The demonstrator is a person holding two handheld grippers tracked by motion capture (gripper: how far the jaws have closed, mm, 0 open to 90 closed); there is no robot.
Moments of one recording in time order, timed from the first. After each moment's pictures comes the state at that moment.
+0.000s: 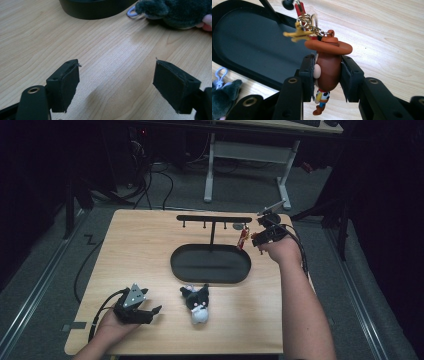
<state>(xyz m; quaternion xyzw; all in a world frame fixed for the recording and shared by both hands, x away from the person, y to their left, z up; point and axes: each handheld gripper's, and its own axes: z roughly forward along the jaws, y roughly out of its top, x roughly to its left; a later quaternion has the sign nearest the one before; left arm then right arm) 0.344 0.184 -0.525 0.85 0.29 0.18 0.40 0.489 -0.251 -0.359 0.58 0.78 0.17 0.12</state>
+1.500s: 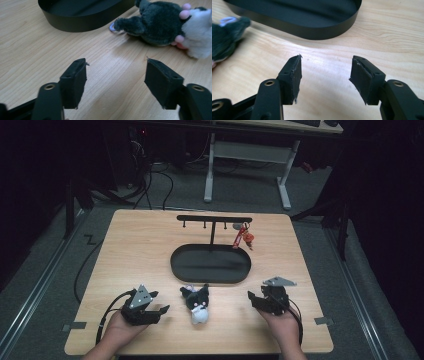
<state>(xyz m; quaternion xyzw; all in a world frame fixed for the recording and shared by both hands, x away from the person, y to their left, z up) 0.333 0.159 -0.515 0.85 0.29 0.16 0.42 0.320 -0.261 -0.485 0.53 0.75 0.33 0.22</state>
